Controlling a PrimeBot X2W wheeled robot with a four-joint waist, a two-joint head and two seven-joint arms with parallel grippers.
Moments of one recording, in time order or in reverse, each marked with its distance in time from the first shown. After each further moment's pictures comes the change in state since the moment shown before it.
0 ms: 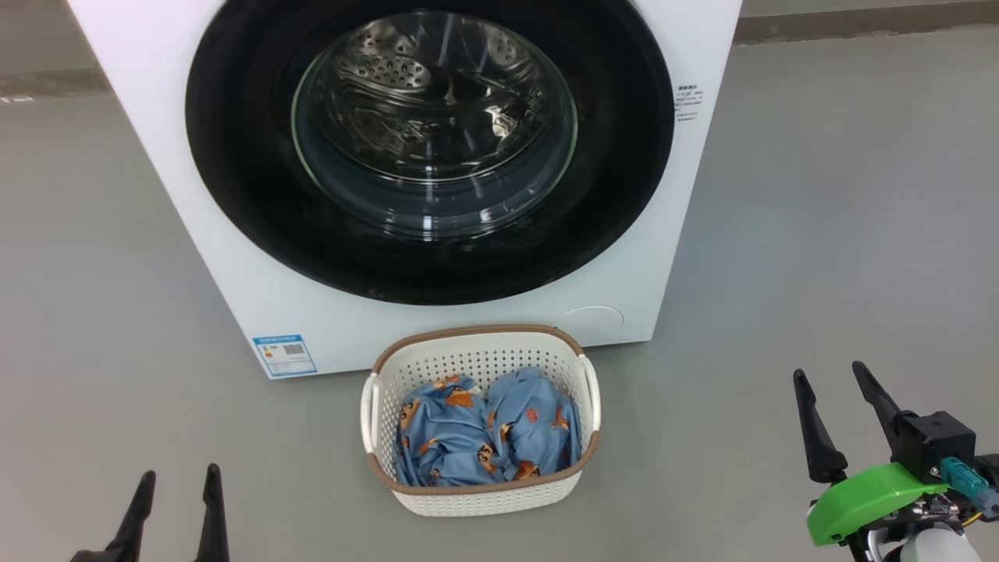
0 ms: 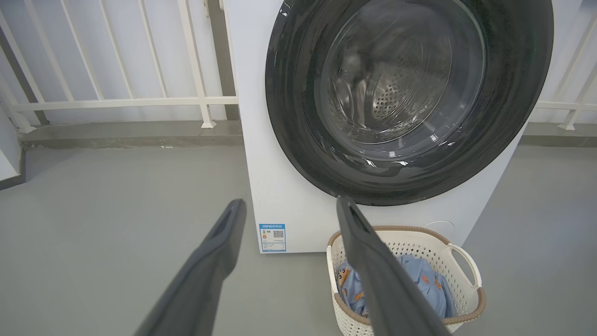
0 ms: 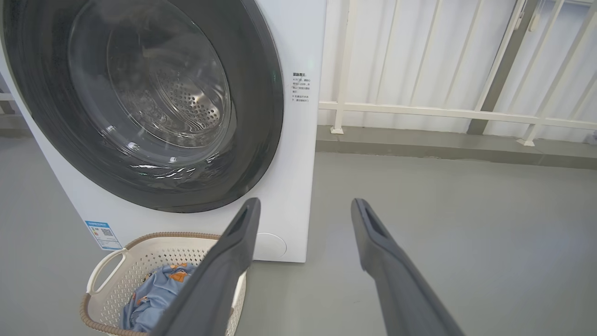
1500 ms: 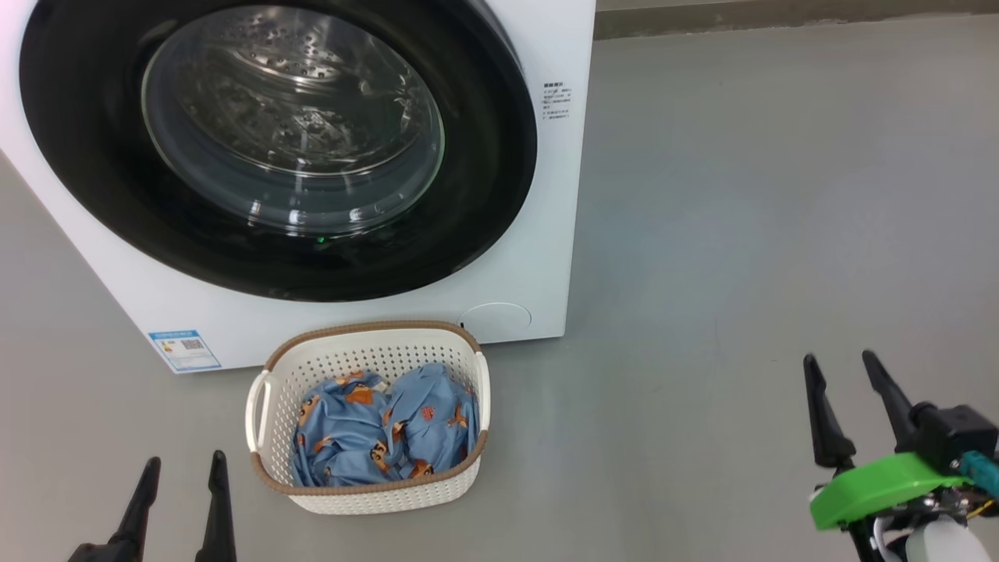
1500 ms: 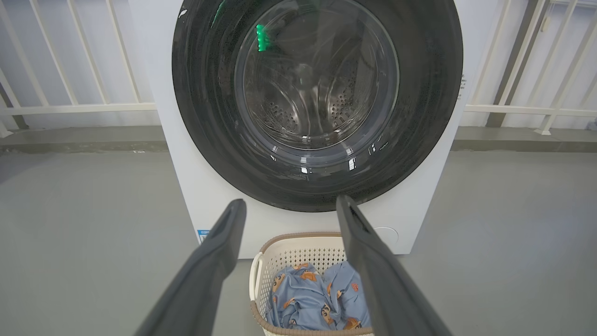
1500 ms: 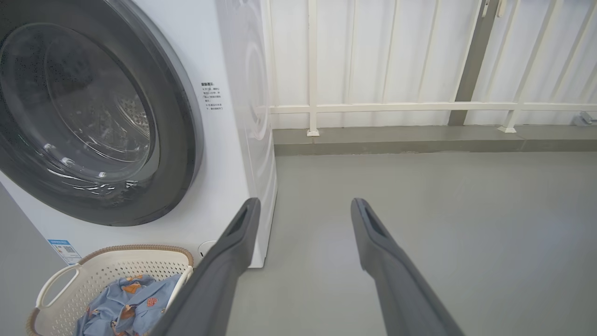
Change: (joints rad) left arm 0.000 -0.012 -0.007 -0.042 0.000 -0.001 0.000; right arm -0.002 0.012 -0.017 -0.019 0.051 0.000 0.000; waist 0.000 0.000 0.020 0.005
